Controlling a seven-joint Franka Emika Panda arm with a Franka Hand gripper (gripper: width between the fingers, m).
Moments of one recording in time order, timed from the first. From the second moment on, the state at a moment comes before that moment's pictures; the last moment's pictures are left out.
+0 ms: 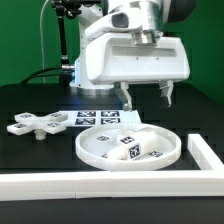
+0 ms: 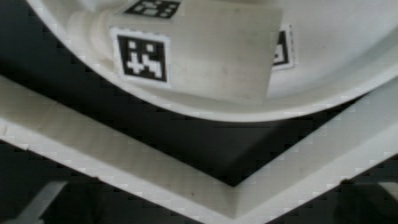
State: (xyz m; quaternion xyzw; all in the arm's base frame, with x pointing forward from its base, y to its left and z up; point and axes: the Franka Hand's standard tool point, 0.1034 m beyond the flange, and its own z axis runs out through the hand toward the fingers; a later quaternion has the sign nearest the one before) arm 0.563 0.055 0.093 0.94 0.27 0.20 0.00
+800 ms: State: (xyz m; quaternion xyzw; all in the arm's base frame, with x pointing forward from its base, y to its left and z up) arm 0.587 0.046 0.088 0.89 0.42 0.16 0.03
